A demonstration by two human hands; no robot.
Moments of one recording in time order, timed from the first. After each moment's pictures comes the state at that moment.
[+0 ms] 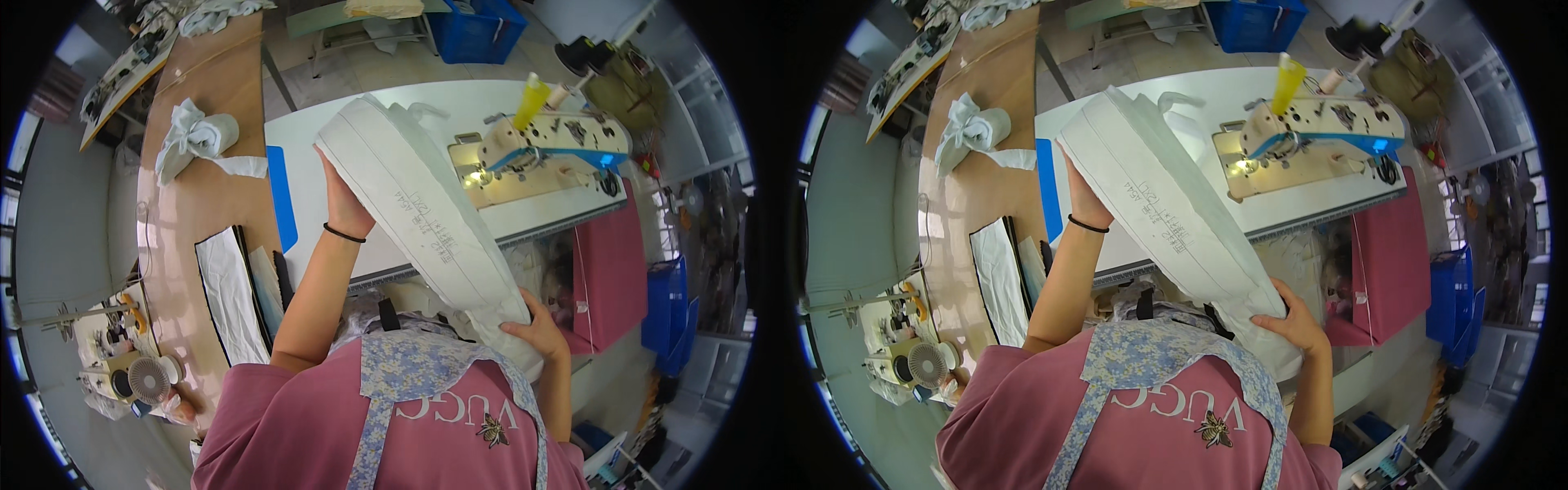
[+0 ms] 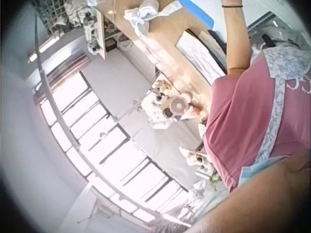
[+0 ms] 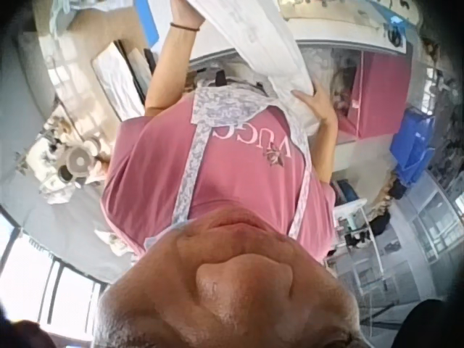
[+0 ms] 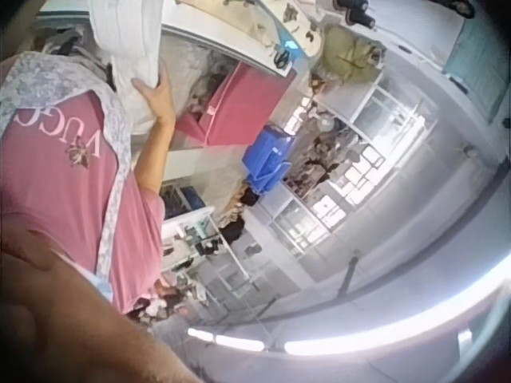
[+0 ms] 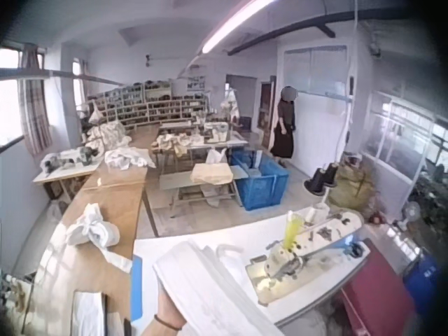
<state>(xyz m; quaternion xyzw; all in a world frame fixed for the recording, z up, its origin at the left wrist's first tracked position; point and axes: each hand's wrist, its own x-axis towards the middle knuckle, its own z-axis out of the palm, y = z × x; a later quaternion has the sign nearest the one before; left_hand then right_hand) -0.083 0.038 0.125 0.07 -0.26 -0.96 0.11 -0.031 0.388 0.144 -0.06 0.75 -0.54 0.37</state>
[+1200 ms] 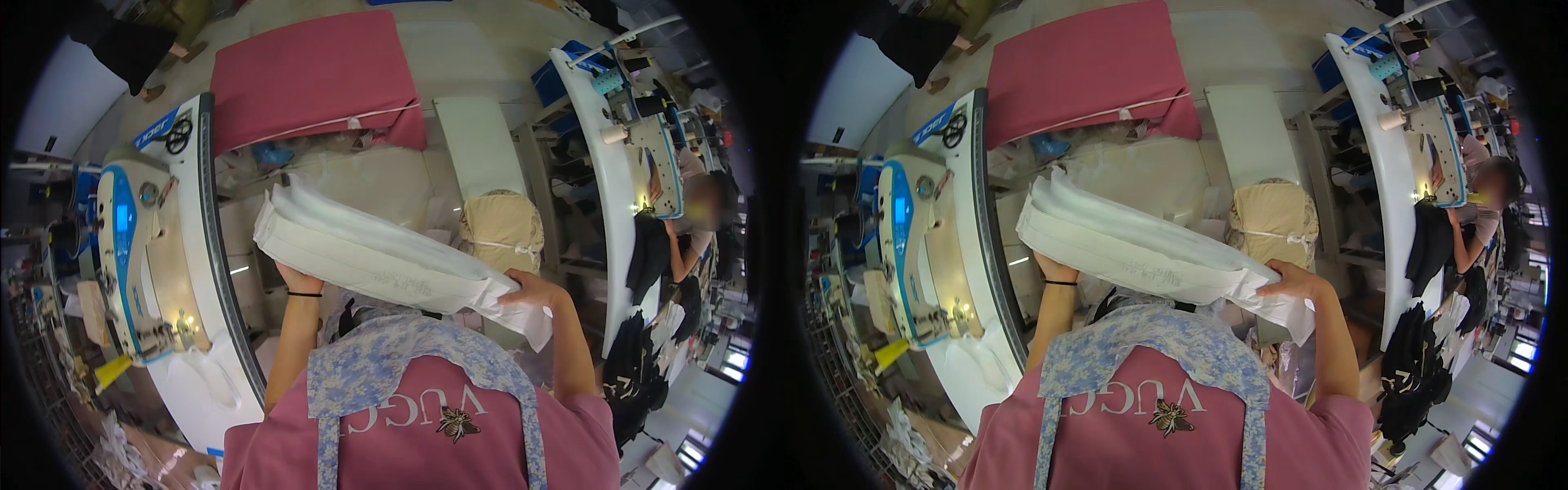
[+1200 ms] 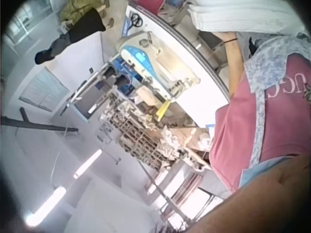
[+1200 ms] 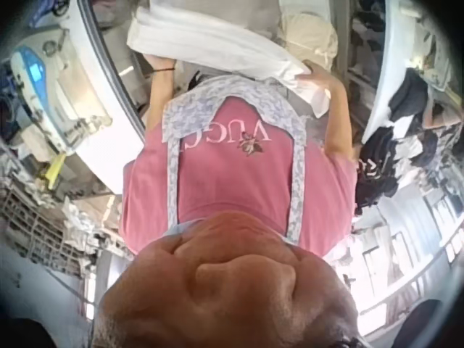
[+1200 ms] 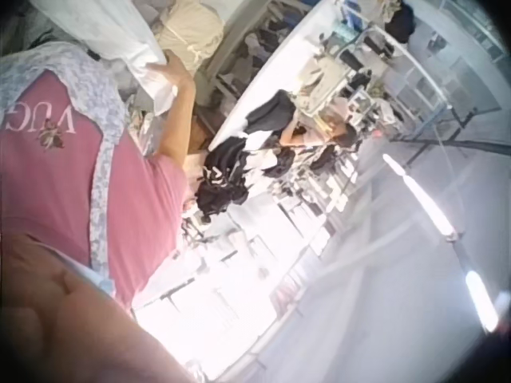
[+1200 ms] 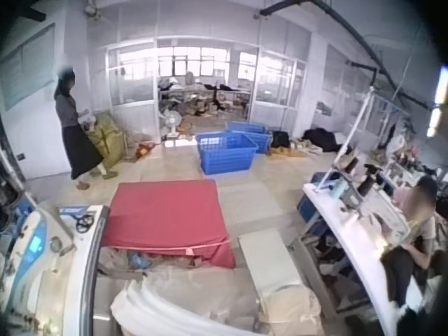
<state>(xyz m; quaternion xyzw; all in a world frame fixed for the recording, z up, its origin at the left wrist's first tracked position) -0.064 0.530 -0.028 0.12 -0.30 -0.84 -0.43 0.335 0.703 0.049 0.45 0.62 -0.59 0.25</state>
